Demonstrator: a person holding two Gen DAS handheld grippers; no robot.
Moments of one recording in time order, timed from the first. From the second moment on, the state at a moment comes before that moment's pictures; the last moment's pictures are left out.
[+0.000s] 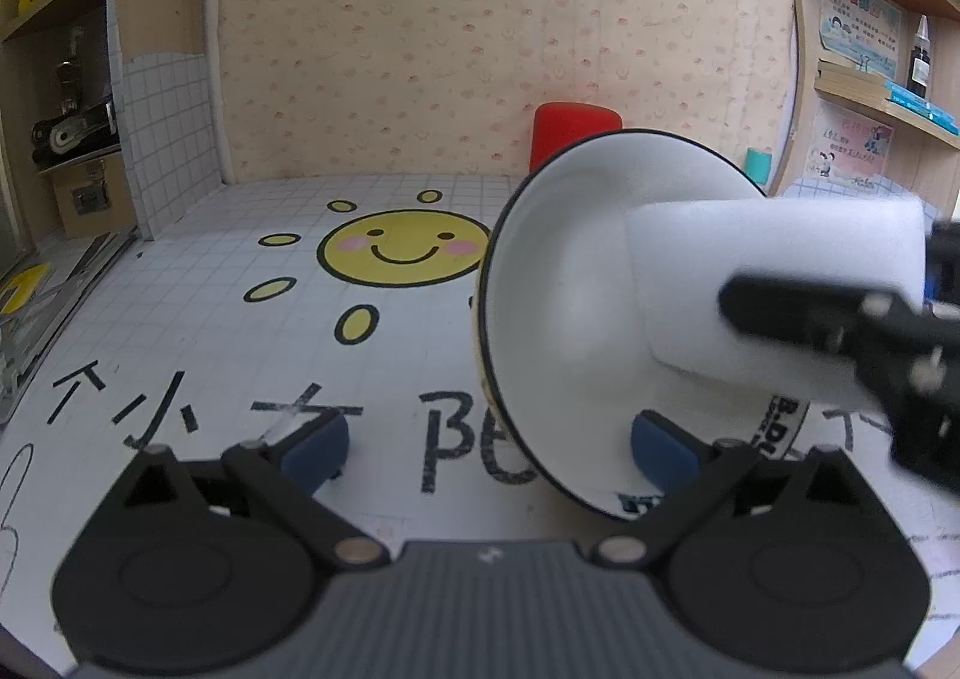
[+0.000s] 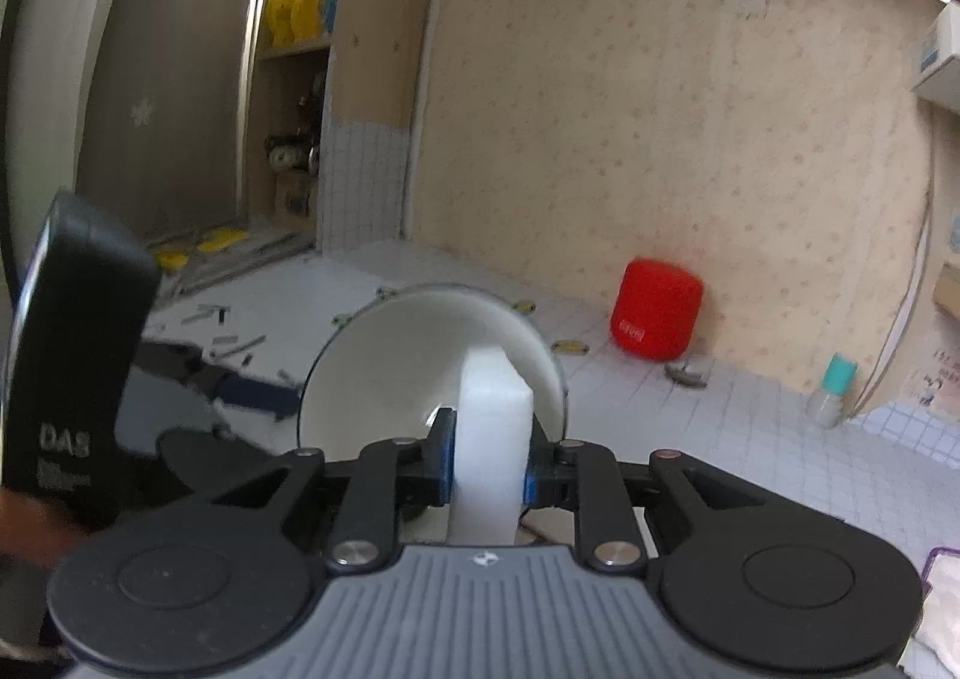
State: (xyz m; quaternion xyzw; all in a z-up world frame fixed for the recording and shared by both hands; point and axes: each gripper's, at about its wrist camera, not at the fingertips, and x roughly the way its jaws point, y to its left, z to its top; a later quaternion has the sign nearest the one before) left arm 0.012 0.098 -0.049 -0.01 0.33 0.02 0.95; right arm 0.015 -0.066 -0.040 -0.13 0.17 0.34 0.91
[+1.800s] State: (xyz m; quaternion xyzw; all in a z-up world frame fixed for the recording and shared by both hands) left arm 0.000 0.109 -0.057 -0.02 0.31 0.07 0.95; right arm 0.022 -0.044 -0.050 -0.14 0.22 0.39 0.89
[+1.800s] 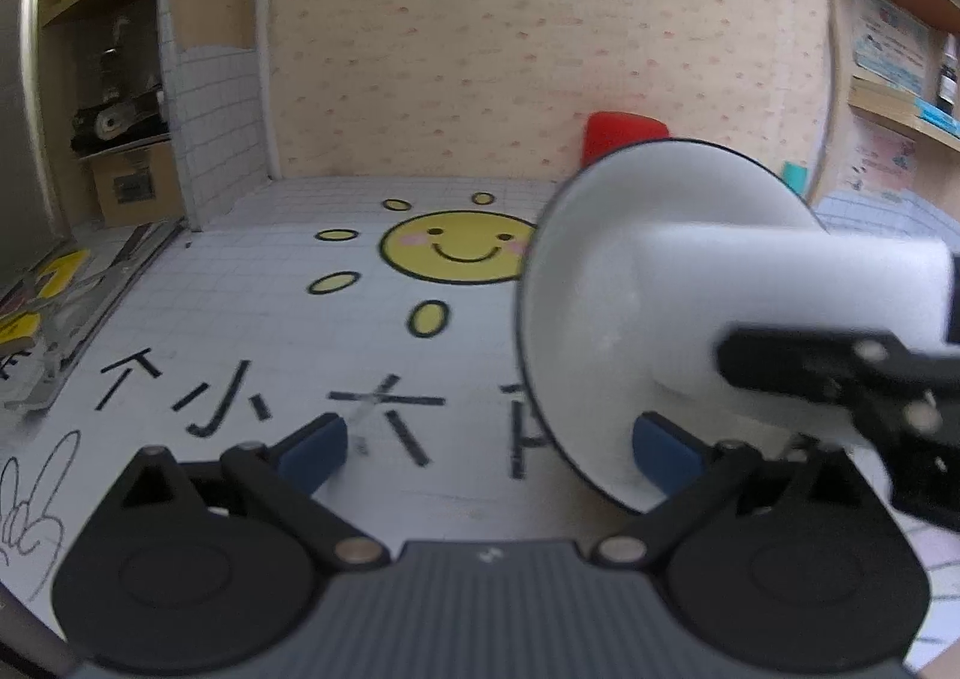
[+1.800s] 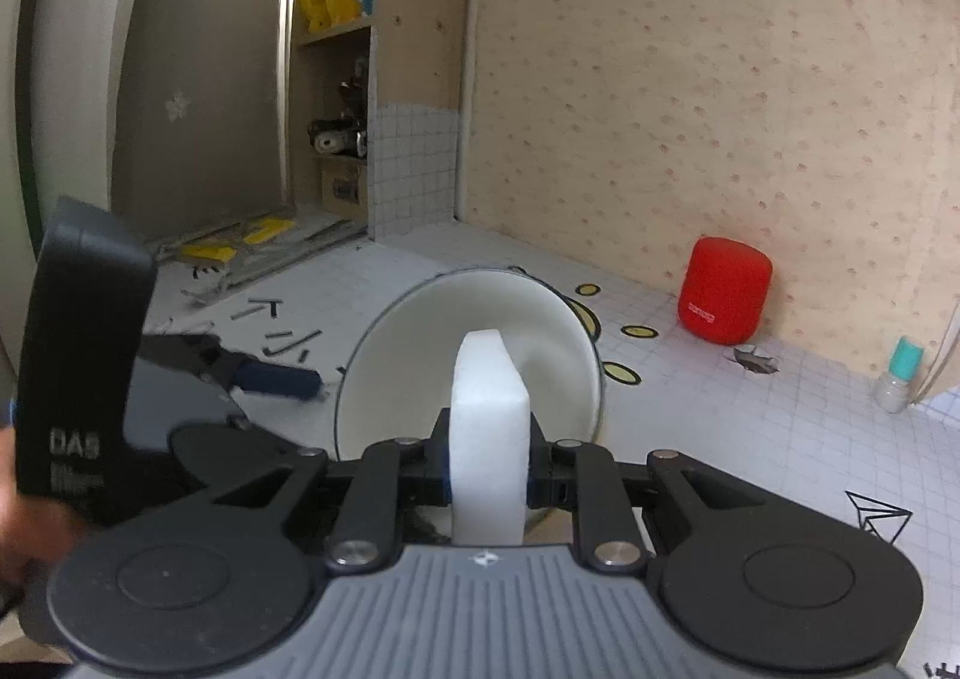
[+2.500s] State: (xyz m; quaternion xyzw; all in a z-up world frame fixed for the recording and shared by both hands) left arm -0.021 0.103 -0.060 -0.02 0.31 0.07 0.95; right arm 0.020 -0.042 -0.045 -0.14 0.20 0.37 0.90
